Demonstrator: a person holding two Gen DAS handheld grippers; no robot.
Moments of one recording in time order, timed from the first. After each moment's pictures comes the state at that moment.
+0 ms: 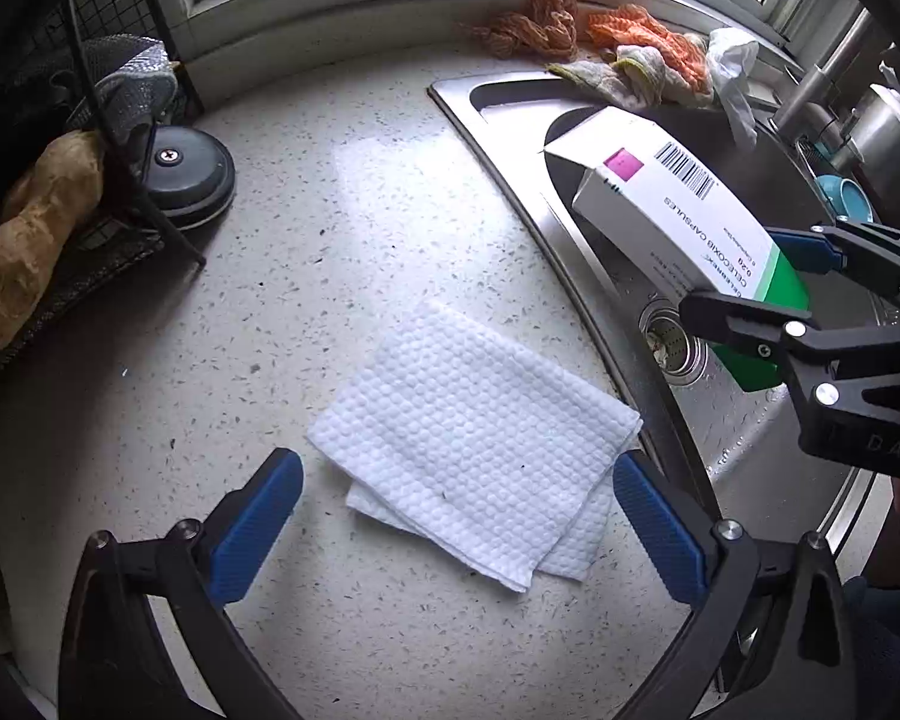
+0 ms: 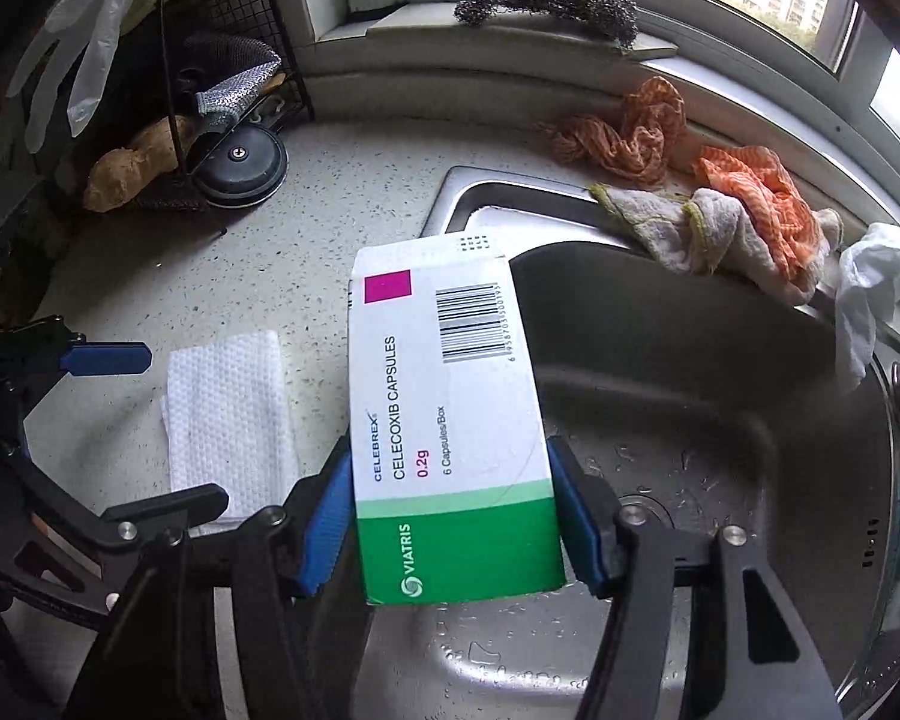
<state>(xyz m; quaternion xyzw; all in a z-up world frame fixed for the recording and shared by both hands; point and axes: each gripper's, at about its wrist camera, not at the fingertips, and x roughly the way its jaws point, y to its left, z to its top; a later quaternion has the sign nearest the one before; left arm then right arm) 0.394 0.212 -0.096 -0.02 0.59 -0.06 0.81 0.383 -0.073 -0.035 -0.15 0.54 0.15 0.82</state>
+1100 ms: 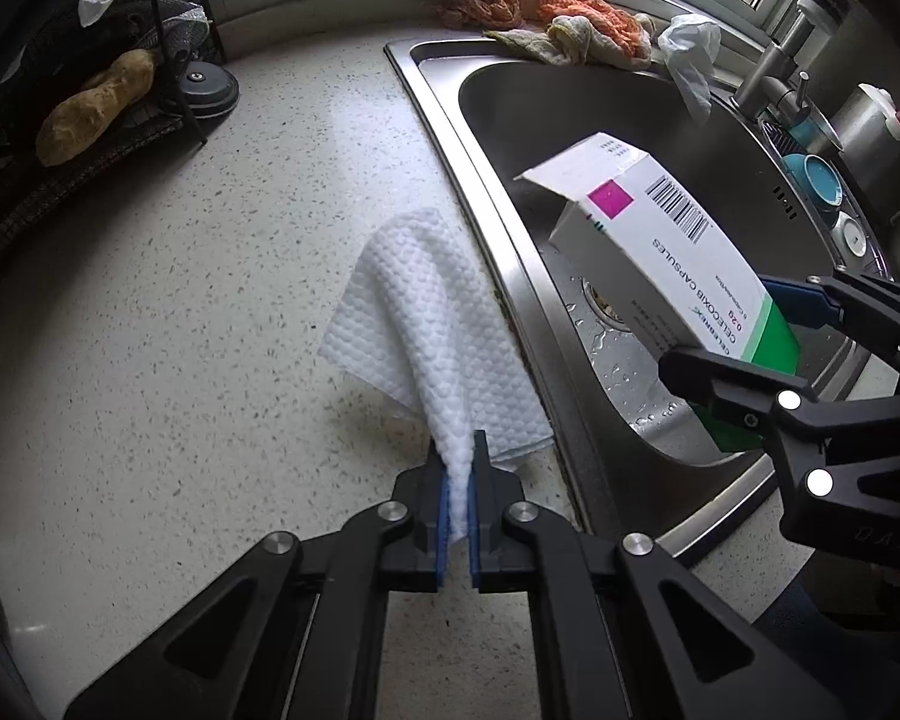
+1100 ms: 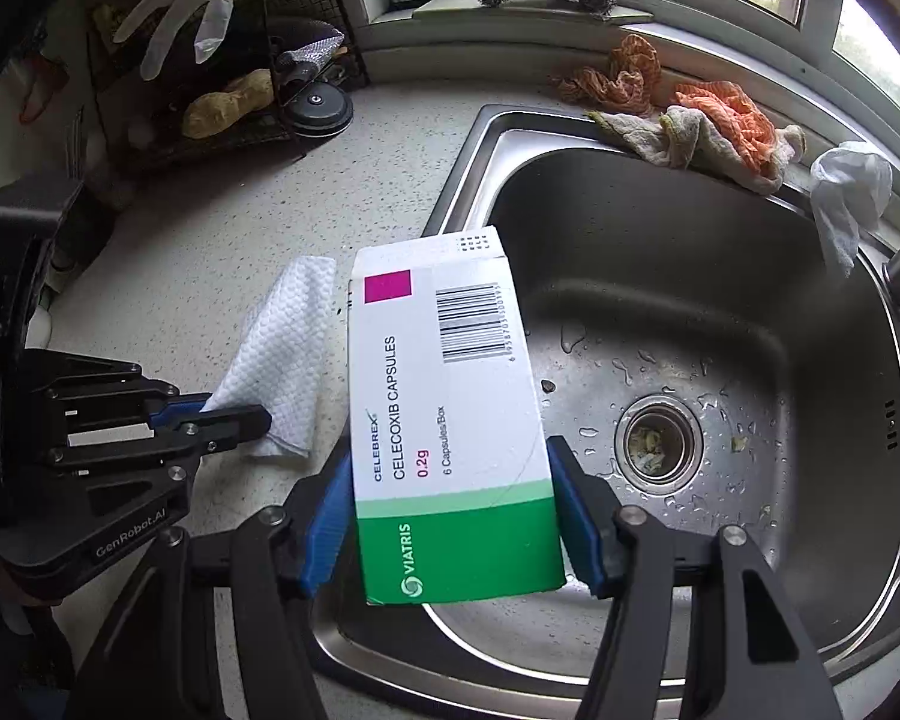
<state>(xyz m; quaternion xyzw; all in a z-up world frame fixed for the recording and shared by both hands) 0.294 0.144 -0.079 -0.07 0.58 -0.02 0.81 0.268 -0.100 -0.025 -0.14 0.54 0.19 0.81</state>
